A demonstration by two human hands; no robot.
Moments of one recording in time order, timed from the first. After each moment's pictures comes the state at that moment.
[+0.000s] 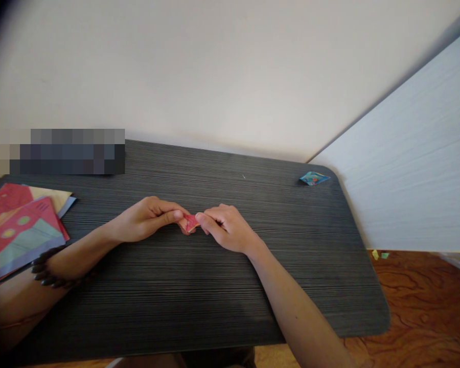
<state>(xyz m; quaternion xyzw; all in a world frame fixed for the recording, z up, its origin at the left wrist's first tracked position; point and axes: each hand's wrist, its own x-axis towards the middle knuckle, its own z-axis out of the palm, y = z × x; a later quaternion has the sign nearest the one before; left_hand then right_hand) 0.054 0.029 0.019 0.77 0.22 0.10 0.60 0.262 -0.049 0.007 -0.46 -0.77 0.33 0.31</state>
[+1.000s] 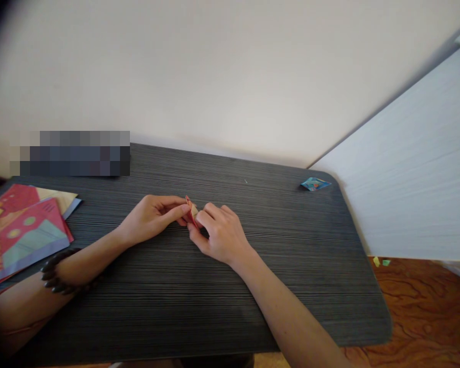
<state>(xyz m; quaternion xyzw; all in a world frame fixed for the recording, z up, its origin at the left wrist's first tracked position) 0.064 0.019 0.020 0.69 0.35 0.21 0.60 0.238 -0.054 0.002 -0.53 -0.80 0.09 0.26</state>
